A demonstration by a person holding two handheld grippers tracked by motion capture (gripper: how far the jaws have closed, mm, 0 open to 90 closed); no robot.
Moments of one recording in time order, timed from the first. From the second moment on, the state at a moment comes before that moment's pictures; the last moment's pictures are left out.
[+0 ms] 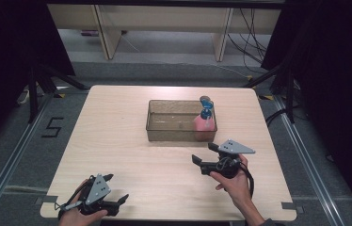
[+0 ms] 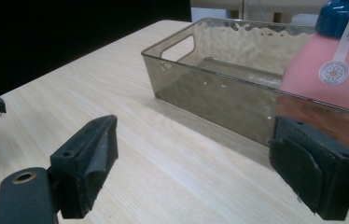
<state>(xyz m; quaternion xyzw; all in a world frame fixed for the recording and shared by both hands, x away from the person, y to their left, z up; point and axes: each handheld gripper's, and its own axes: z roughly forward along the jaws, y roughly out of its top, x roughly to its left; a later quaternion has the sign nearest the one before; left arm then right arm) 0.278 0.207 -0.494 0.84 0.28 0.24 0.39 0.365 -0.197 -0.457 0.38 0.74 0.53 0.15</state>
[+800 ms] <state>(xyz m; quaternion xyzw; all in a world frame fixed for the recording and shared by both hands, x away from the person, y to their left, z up) 0.274 0.208 -0.493 0.84 0.28 0.24 0.40 0.347 -0.197 -0.463 0.37 0.75 0.53 0.15</state>
